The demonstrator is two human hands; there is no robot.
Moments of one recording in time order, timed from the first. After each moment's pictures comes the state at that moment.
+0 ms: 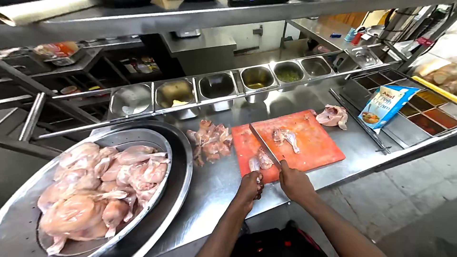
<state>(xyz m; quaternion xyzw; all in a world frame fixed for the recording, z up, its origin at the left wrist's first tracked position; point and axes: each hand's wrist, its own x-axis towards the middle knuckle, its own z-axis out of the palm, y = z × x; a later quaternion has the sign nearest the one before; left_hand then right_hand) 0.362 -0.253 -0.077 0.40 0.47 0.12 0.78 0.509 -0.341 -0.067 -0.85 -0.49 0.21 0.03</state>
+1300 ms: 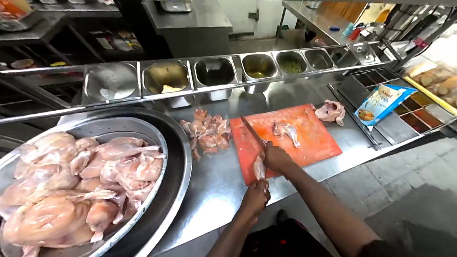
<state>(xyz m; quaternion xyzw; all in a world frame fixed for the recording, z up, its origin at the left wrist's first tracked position) 0.338 -0.276 -0.099 0.43 0.42 0.09 0.79 0.497 -0.260 -0.058 -0.85 -0.43 0.32 0.02</state>
